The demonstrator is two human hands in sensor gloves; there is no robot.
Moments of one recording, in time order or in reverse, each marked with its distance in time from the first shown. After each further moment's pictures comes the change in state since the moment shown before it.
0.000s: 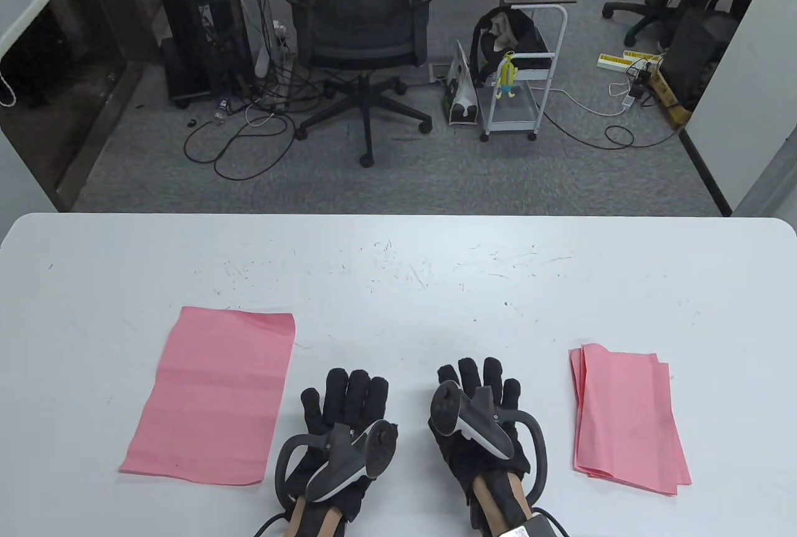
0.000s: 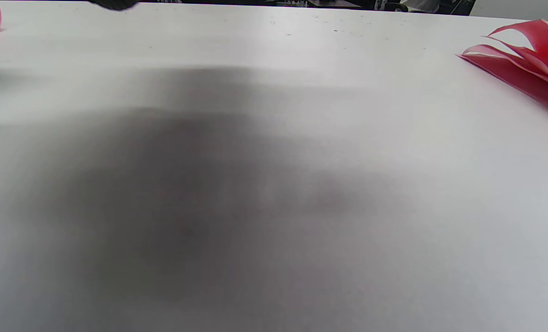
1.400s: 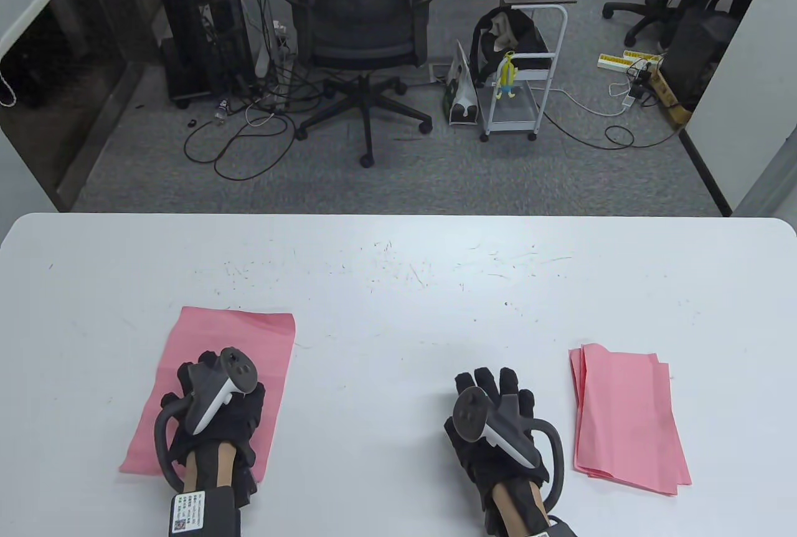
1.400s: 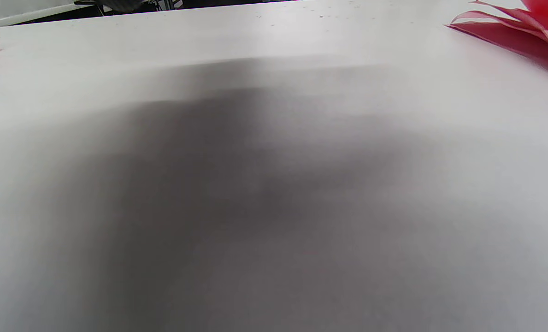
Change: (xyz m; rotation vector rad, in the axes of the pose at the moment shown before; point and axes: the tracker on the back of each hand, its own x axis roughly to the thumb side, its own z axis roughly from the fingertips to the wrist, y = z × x) left_hand -0.196 -0.003 -0.027 -0.387 0.592 0.282; right_hand -0.024 0.008 0.003 -0.002 -0.025 -0.104
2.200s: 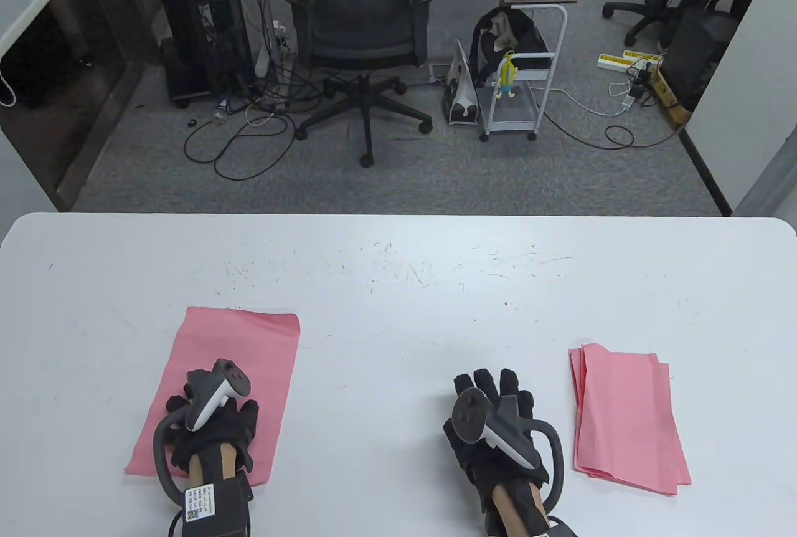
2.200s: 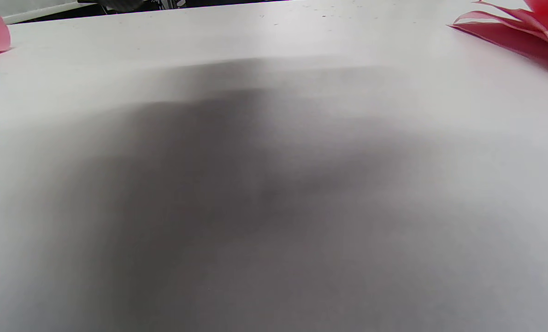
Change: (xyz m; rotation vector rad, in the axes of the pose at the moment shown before) left_hand -0.002 -0.034 -0.026 -0.171 0.085 -0.086; right_hand -0.001 0.001 0.001 0.005 -0.003 0.005
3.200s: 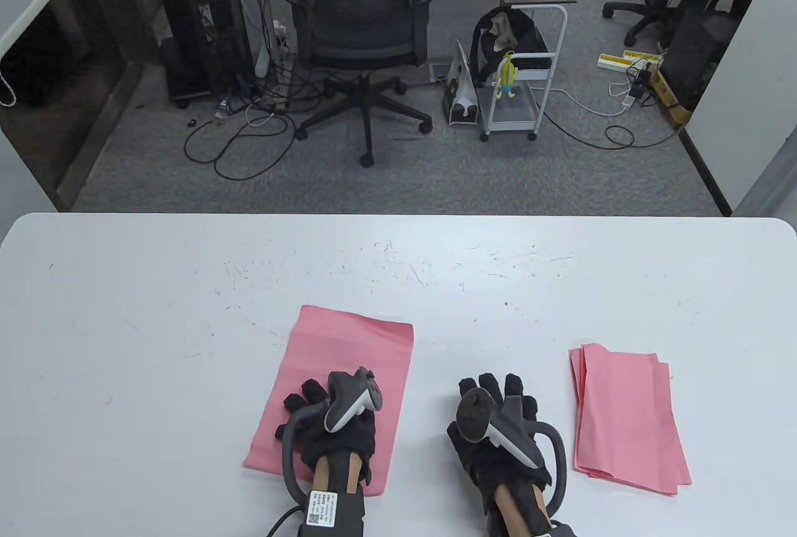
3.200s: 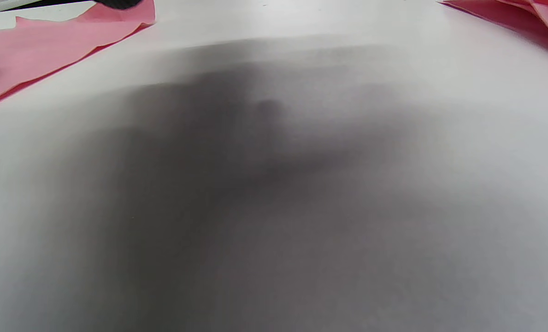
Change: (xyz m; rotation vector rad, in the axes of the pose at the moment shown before) left_hand 0.161 -0.053 0.073 0.002 -0.153 -0.214; right_hand -0.007 0.003 -0.001 0.048 0.027 -0.028
